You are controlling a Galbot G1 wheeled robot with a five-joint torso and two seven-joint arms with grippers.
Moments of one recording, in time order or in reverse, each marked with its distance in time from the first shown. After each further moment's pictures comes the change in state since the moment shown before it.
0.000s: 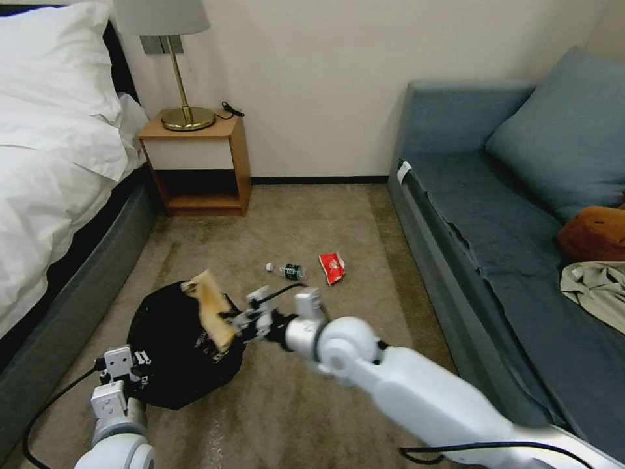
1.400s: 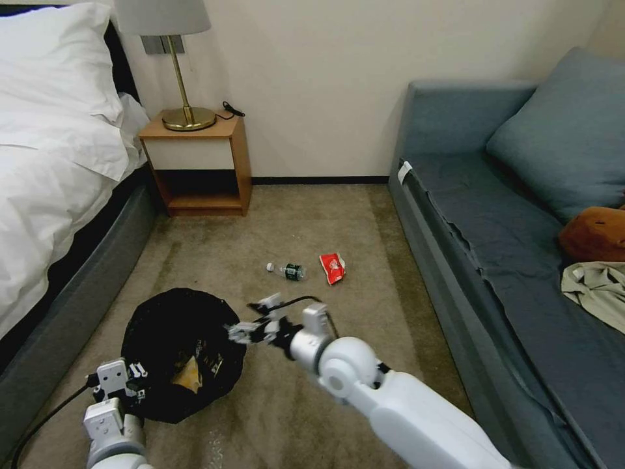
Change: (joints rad) left arm 0.067 -0.084 -0.040 -0.091 0.046 0.003 0.006; right arm -0.257 -0.078 0.284 0.125 -0.152 0.057 0.077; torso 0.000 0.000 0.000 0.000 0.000
